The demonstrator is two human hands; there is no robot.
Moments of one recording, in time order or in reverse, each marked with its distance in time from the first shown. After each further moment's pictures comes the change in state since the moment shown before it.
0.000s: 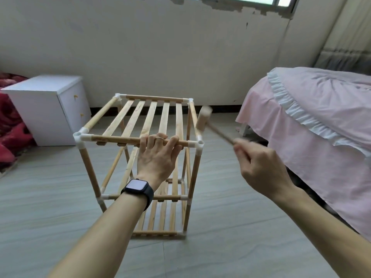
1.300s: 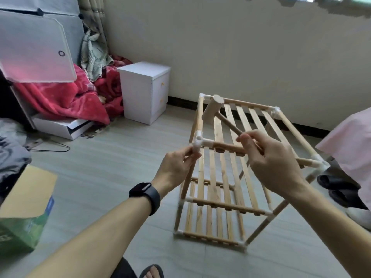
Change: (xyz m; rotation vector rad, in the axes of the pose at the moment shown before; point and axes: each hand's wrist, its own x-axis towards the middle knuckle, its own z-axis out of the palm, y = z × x) left_hand -0.089 -0.127 -0.056 -0.715 -0.032 -0.483; right_hand 0.060 -0.161 0.079 0.464 -0.295 -0.202
